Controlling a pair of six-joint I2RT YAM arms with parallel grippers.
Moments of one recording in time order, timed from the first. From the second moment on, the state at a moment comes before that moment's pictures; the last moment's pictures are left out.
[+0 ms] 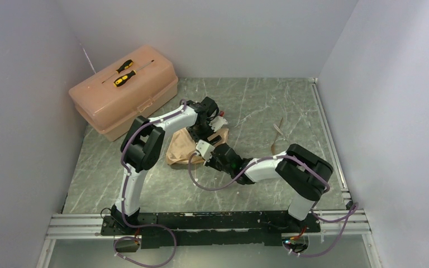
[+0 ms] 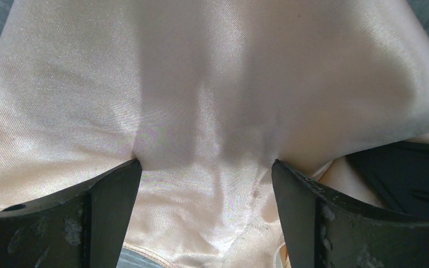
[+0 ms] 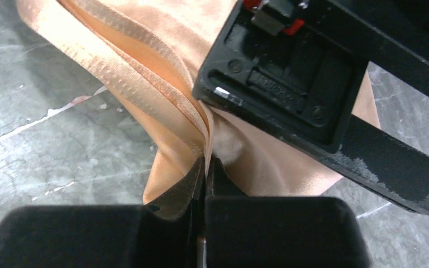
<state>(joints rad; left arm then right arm) -0.63 2.15 1.66 -0.86 0.09 0.37 0.94 1.71 0.65 0.47 0.15 -0.36</state>
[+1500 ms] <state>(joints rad) -0.63 2.16 1.67 -0.86 0.09 0.39 0.60 1.77 0.75 0.41 -0.67 0.16</state>
